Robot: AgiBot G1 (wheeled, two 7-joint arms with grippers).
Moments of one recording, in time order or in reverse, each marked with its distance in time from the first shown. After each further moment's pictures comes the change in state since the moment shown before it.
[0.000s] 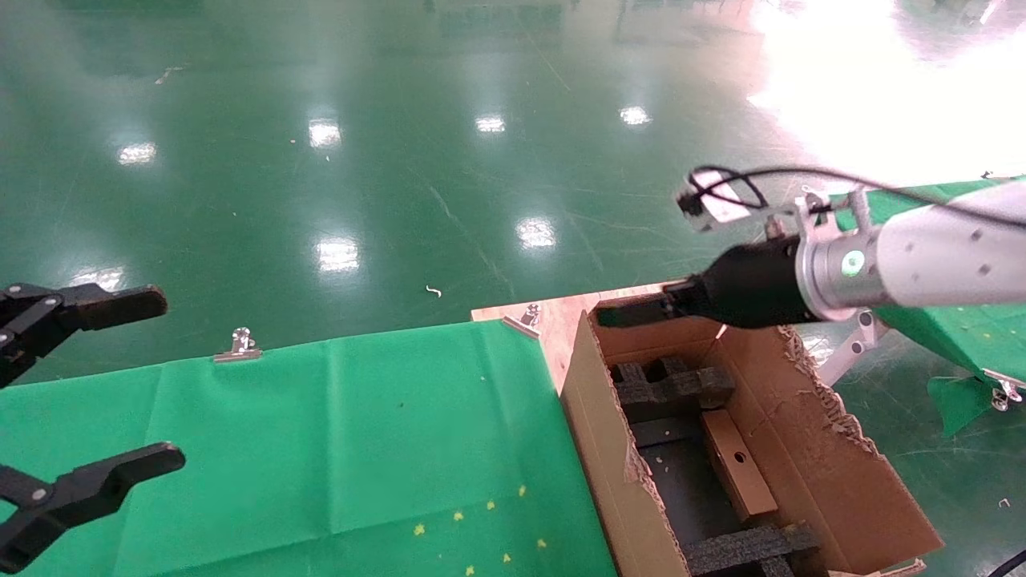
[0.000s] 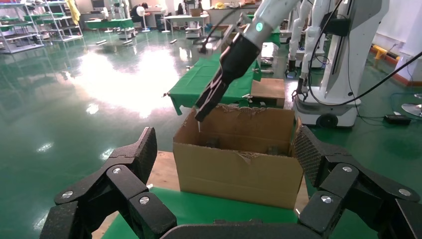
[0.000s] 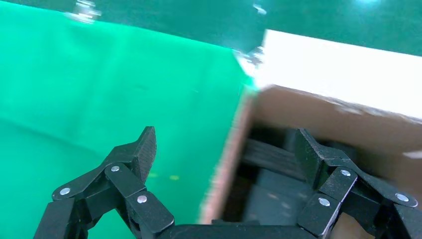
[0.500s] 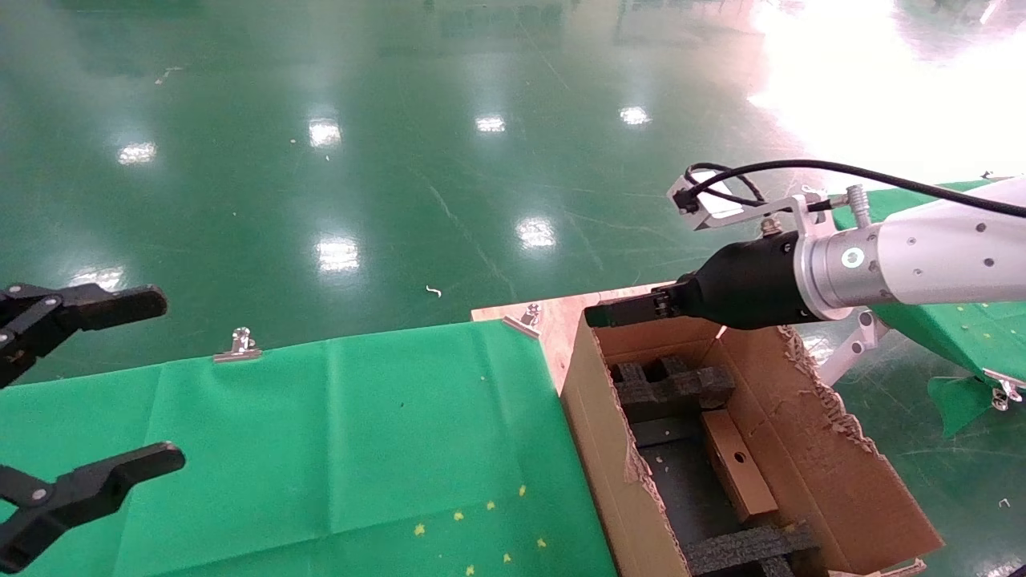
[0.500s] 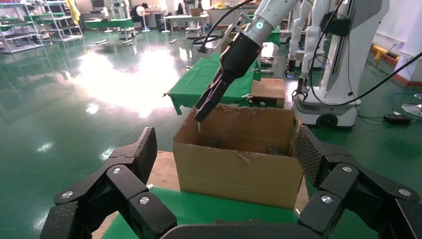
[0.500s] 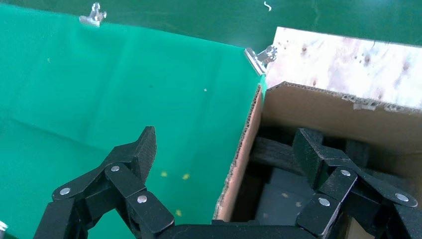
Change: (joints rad) left arm 0.000 0.000 0.000 0.000 0.000 0.000 0.000; right arm -0.016 0.006 0.081 0.017 0.091 -0.055 -0.088
